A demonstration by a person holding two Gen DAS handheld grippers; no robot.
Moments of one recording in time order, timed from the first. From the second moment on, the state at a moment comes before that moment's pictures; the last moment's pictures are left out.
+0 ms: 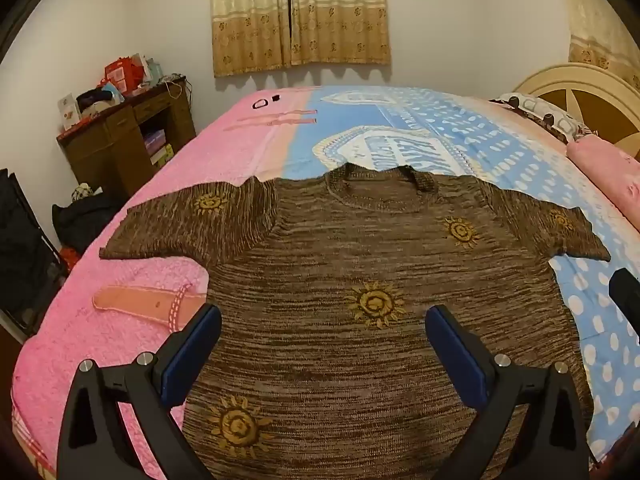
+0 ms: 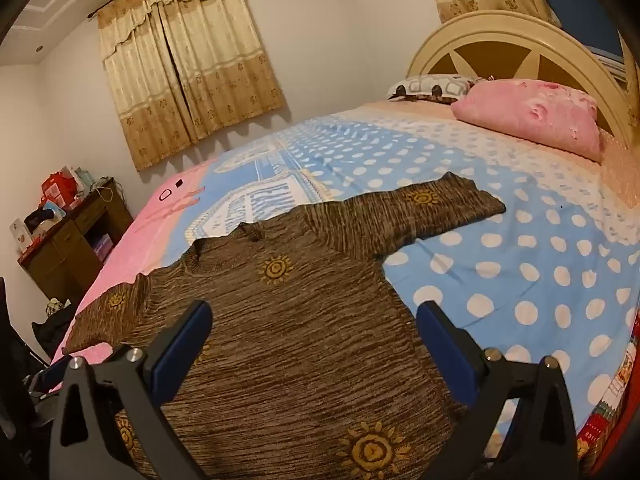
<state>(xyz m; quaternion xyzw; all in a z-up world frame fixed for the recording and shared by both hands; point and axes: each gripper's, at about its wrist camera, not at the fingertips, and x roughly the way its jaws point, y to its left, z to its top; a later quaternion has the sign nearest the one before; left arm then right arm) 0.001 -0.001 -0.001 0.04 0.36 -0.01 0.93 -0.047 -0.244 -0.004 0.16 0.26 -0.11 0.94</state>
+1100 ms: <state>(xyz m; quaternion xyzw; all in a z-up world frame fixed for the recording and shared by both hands) -0.004 0.010 -0.012 0.02 0.37 0.00 0.93 -0.045 -0.243 -0.011 0.16 0.28 -0.12 0.94</state>
